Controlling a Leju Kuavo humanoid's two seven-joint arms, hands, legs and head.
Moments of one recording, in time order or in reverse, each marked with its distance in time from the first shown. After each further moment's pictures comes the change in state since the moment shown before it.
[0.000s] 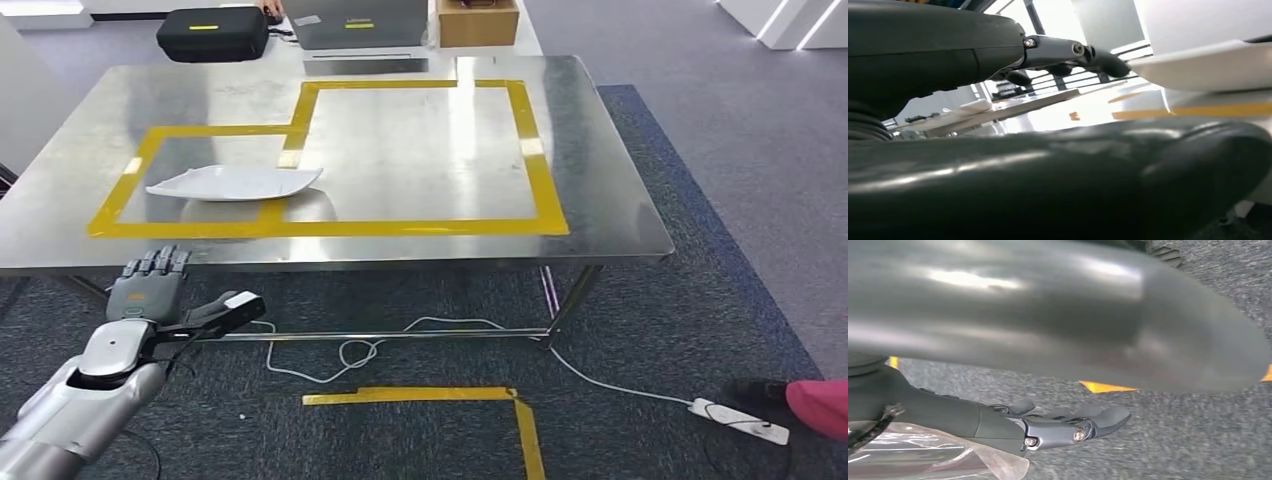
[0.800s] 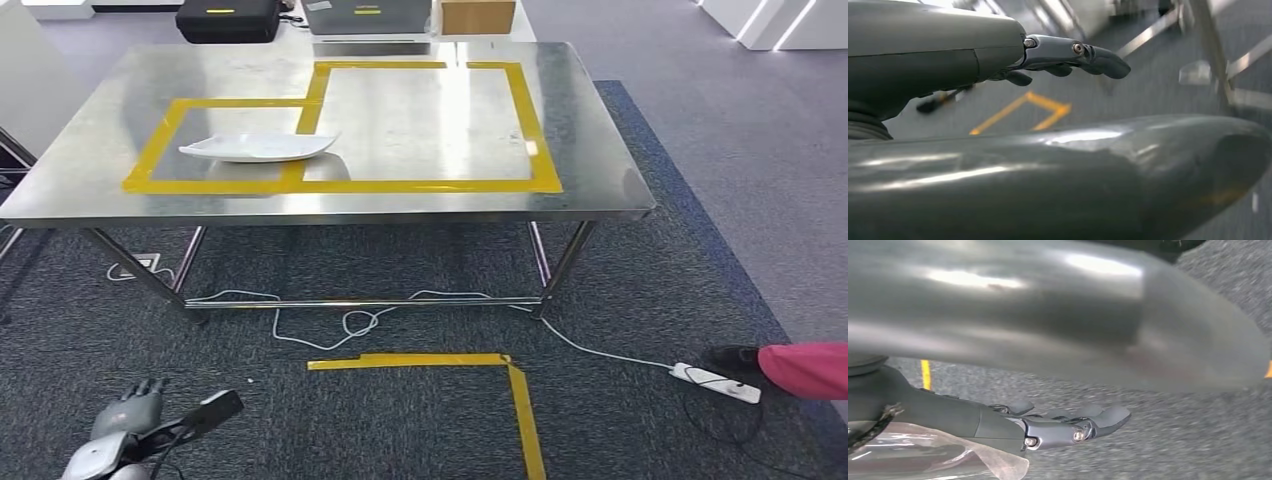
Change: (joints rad) left arm 0.350 -0.108 0.214 0.106 0.163 -0.075 0.004; right arm 0.048 0.068 -0.154 -0.148 0.063 0.094 0.056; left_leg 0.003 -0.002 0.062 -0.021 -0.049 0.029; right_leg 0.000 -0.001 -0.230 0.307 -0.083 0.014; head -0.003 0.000
